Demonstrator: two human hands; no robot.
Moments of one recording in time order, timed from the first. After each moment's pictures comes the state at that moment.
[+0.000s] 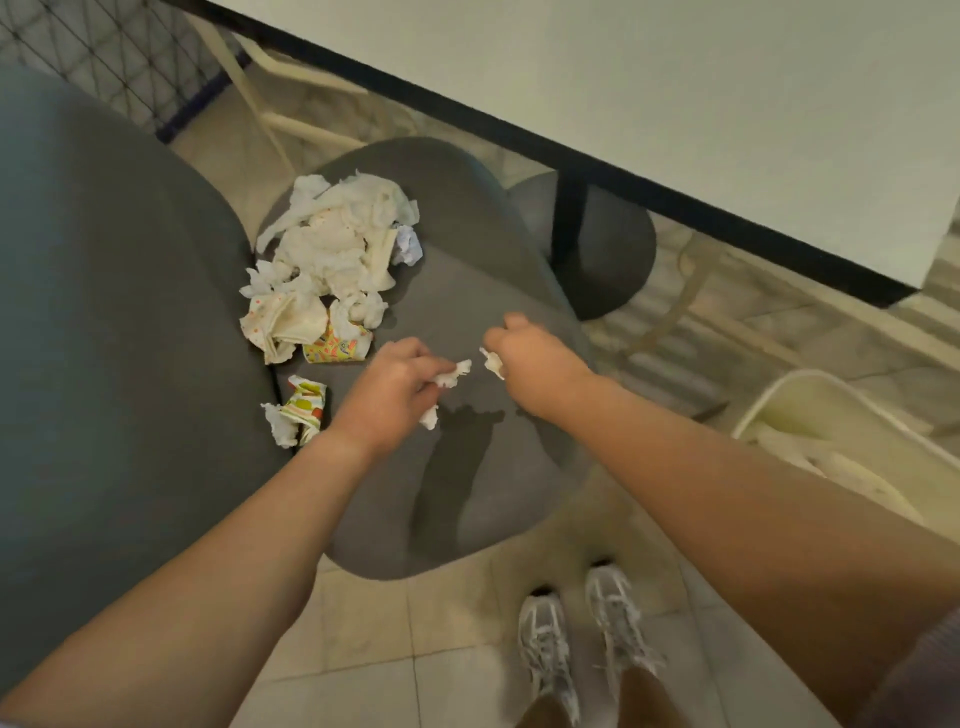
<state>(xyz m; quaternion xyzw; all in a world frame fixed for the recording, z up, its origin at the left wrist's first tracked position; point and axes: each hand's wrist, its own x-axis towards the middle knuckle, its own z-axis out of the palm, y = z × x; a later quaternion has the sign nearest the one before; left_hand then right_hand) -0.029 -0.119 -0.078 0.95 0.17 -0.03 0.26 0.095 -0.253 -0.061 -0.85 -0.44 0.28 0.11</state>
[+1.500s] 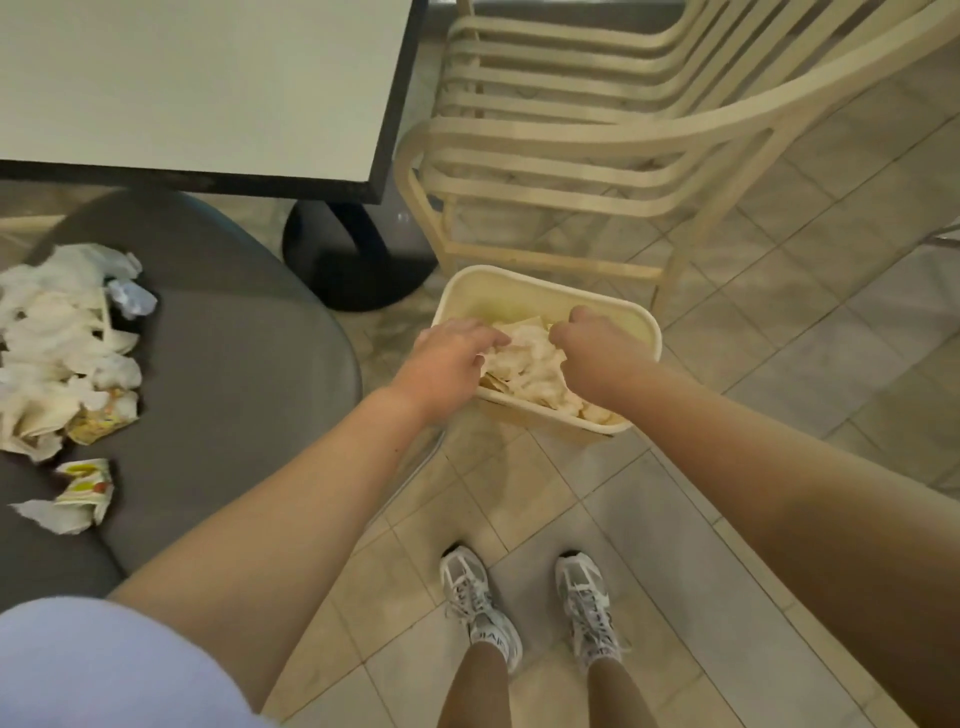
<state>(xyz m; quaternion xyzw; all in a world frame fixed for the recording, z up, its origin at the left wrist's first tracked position) 0.099 -0.435 -0.097 0.95 -0.04 -0.17 0.25 0.135 -0.614 -0.072 -0.93 -0.17 0.30 0.08</state>
